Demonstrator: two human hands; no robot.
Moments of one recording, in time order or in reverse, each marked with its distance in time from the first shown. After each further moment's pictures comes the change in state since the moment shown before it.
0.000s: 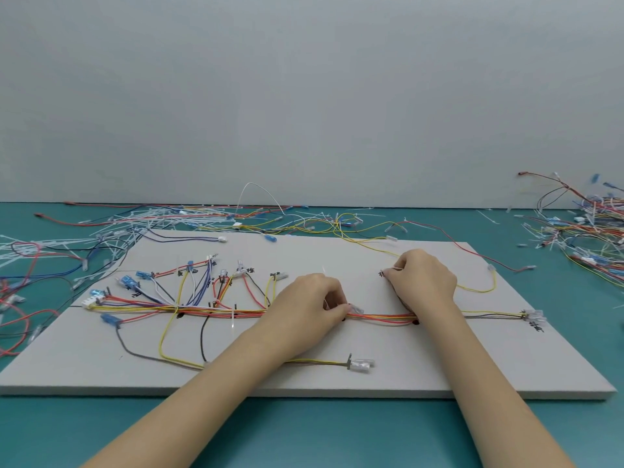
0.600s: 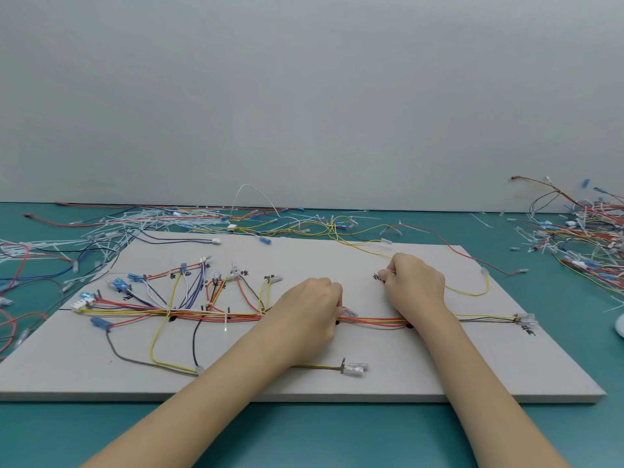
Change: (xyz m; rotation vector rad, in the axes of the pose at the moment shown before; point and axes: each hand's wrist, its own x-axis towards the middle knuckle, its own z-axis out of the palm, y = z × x) left_hand 0.002 0.012 0.001 0.303 -0.078 0.085; right_hand 0.003 0.005 0.006 -0.103 0.004 -0.151
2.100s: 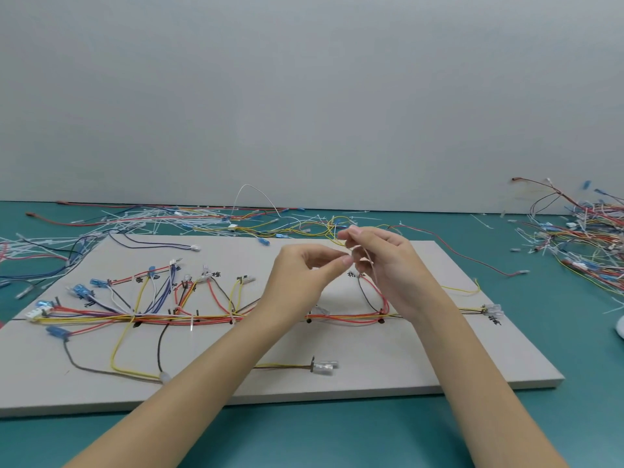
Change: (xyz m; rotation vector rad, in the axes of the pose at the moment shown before) left_hand 0.012 0.005 -0.025 -1.037 0.364 -0.185; right_hand -0.031 -0.046 -0.049 1.481 -0.380 -0.187
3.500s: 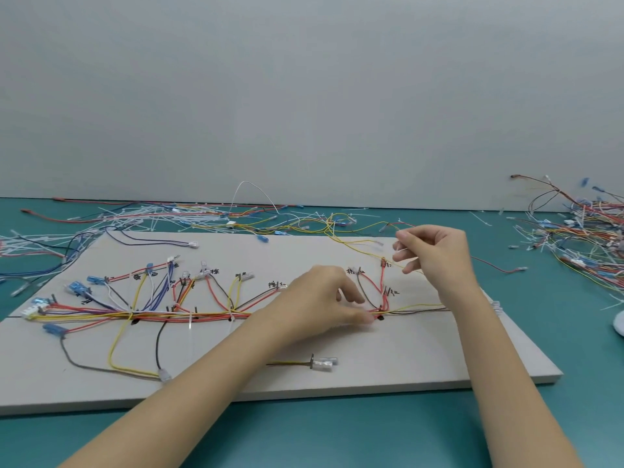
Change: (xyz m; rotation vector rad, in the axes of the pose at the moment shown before) left_hand 0.005 -0.026 0.009 0.660 -0.393 0.064; right_hand 0.006 0.004 -0.060 -0.284 0.416 -0.076
